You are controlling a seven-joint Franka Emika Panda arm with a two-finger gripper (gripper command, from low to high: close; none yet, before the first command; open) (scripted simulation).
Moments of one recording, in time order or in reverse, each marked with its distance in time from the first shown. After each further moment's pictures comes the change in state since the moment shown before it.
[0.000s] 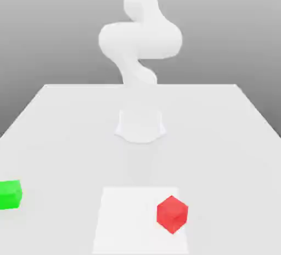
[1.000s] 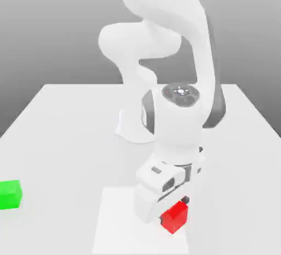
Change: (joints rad) arm 0.146 1.007 0.004 -0.285 0.010 0.574 -0.546
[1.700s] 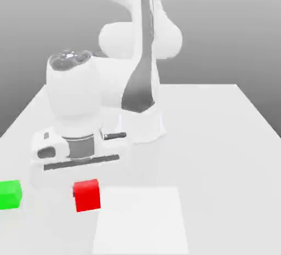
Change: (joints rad) arm -0.320 -0.184 -0.278 0.079 0.068 -0.274 0.071
